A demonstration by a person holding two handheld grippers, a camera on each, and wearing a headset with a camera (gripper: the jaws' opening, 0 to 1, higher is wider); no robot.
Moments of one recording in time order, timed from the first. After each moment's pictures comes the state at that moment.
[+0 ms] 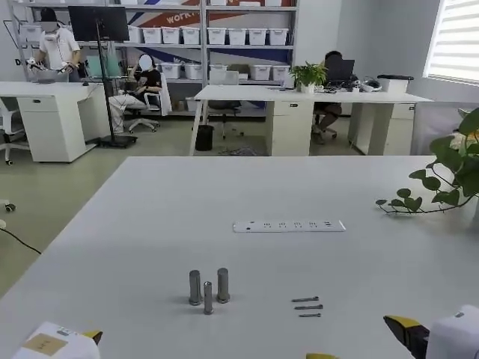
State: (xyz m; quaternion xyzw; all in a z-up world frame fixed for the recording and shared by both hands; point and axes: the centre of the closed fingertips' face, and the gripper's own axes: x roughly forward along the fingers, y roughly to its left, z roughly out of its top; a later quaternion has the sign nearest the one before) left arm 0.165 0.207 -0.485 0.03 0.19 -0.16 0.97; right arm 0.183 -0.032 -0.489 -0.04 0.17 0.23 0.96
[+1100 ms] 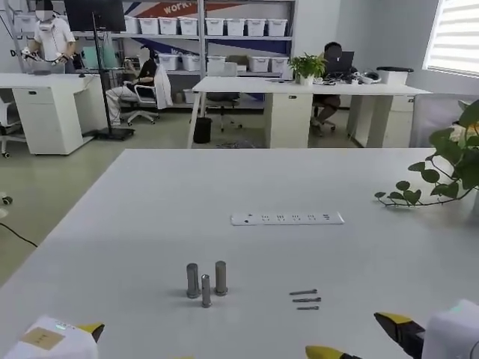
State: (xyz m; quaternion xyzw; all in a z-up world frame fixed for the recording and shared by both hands) left arm 0.175 0.209 -0.490 0.04 0.19 -0.16 0.97; right arm 0.184 -0.029 -0.492 -0.03 0.18 0.24 0.95
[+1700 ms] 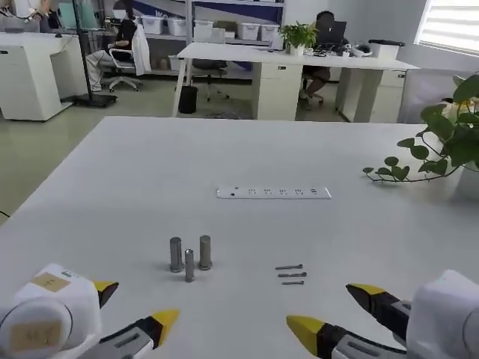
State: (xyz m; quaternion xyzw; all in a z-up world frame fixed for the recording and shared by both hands) left arm 0.228 0.193 -0.513 0.06 0.19 -0.21 0.95; right arm 0.193 -0.015 -0.488 -0.02 0.18 0.27 0.95
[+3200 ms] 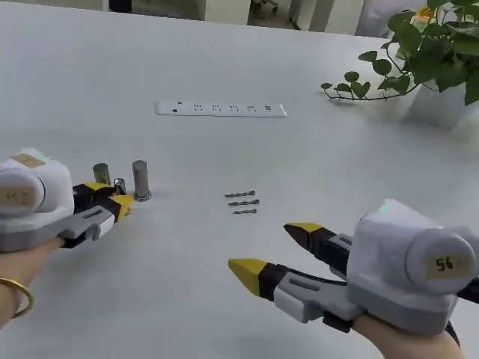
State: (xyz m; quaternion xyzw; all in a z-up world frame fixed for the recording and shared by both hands) left arm 0.342 0.150 -0.572 0.07 0.19 -0.30 0.93; right arm 0.214 -0.011 -0.528 -0.02 0.23 0.28 0.93
